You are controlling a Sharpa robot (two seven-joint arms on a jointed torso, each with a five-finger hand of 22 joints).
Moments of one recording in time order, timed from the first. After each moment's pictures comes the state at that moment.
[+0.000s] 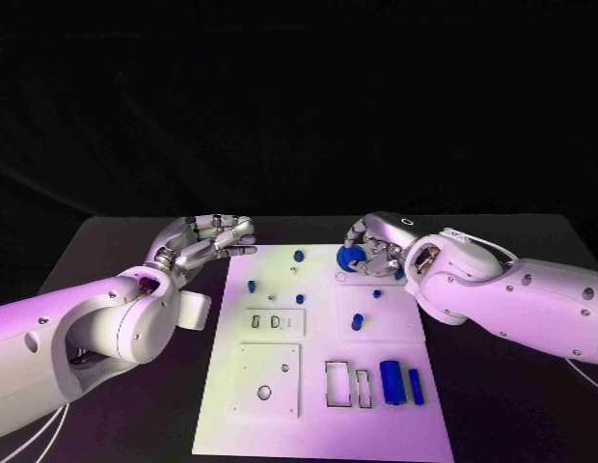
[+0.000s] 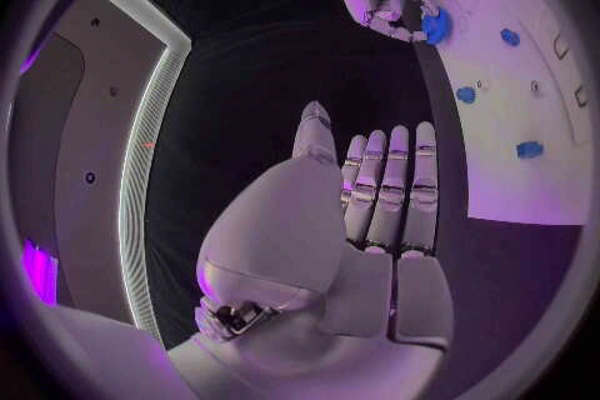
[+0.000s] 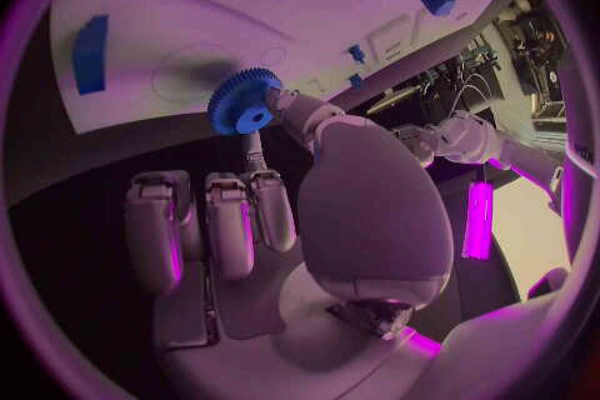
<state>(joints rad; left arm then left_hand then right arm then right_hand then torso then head) 1.14 -0.97 0.01 1.73 -0.10 -0.47 0.38 1.63 0.09 -0.35 0.24 0.23 0.82 0.21 0.23 0.23 0.98 0.18 0.07 0.07 0.91 0.16 0.18 0.24 0.16 0.85 0.25 0.25 0.08 1.27 -0.76 -0.12 1.49 -1.49 -0.42 -0.26 1.31 -0.25 0.57 0.07 0.20 0.98 0.14 0.21 0.54 1.46 0.03 1.47 1.31 1.47 -0.03 1.57 1.31 0.03 1.47 0.09 1.52 1.31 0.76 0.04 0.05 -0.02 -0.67</state>
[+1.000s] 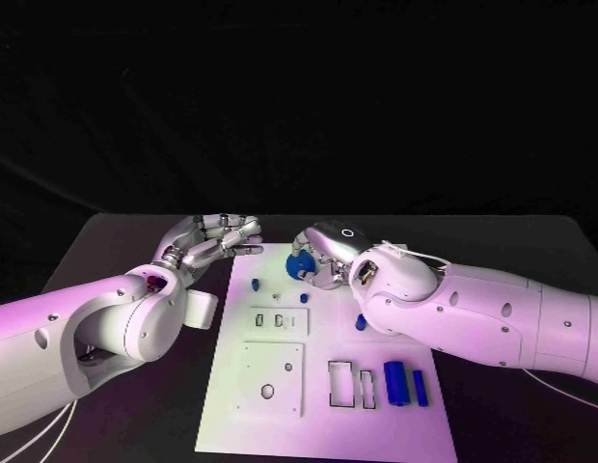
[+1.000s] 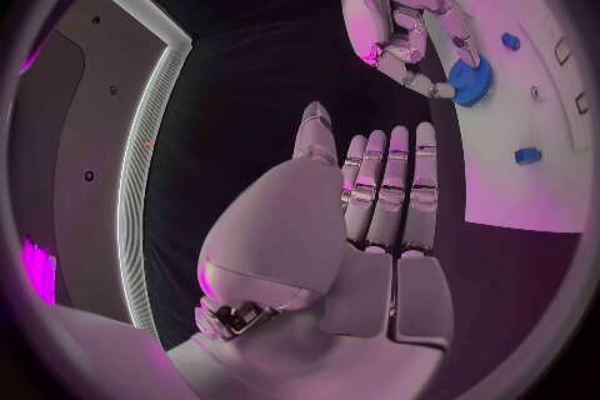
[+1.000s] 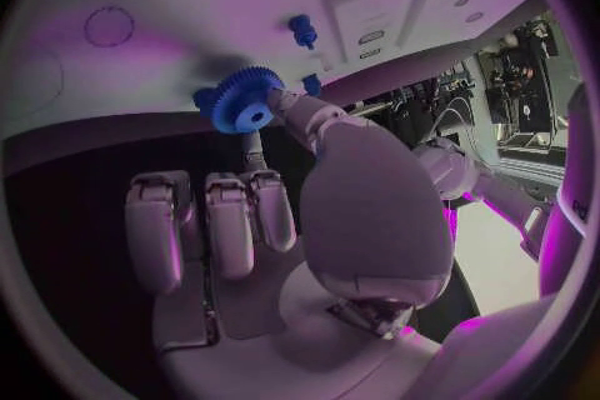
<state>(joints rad) 1.14 -0.96 0.01 1.73 -0.10 -0.47 0.38 1.63 0.10 -0.36 0.23 0.23 0.82 0.21 0.23 0.23 0.98 0.18 0.07 0.07 0.91 0.16 0.17 0.24 0.16 0.85 0.25 0.25 0.08 1.23 -0.53 -0.13 1.40 -1.67 -0.47 -0.26 1.29 -0.25 0.58 0.07 0.20 0.98 0.13 0.20 0.54 1.46 0.03 1.47 1.31 1.47 -0.03 1.57 1.31 0.03 1.47 0.09 1.52 1.31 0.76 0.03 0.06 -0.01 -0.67</state>
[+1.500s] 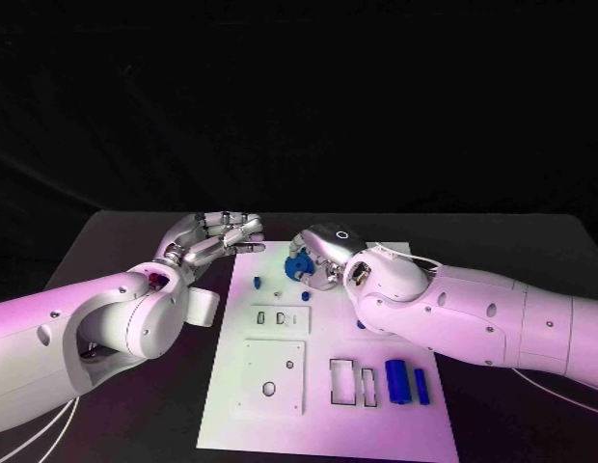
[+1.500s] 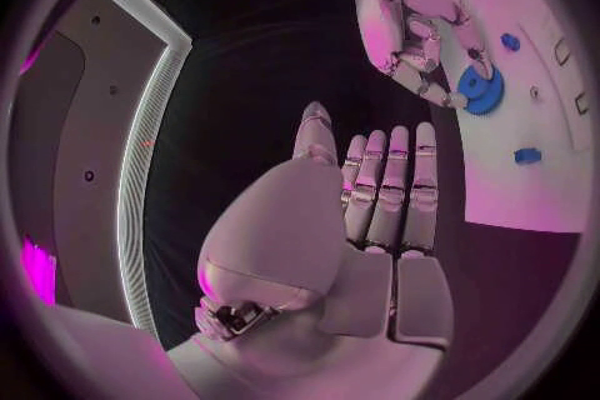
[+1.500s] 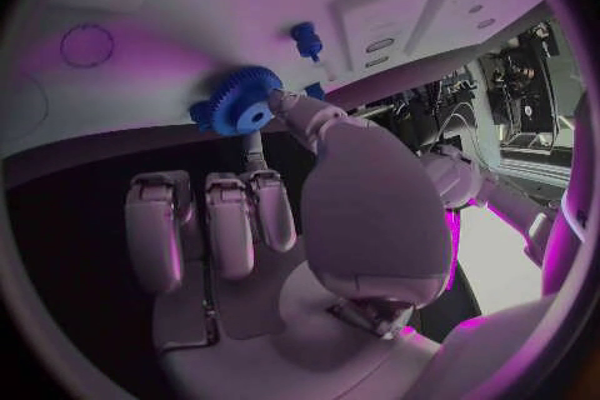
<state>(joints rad) 1.14 -0.96 0.01 1.73 -0.10 -0.47 0.38 1.63 0.10 -0.36 0.23 0.23 0.82 0.21 0.23 0.23 0.98 0.18 0.07 0.07 0.91 0.16 0.17 0.24 0.16 0.85 0.25 0.25 0.08 1.22 -0.49 -0.12 1.35 -1.68 -0.46 -0.27 1.28 -0.25 0.59 0.07 0.20 0.98 0.13 0.20 0.55 1.46 0.03 1.47 1.31 1.47 -0.03 1.57 1.31 0.03 1.47 0.09 1.52 1.31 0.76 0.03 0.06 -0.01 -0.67</state>
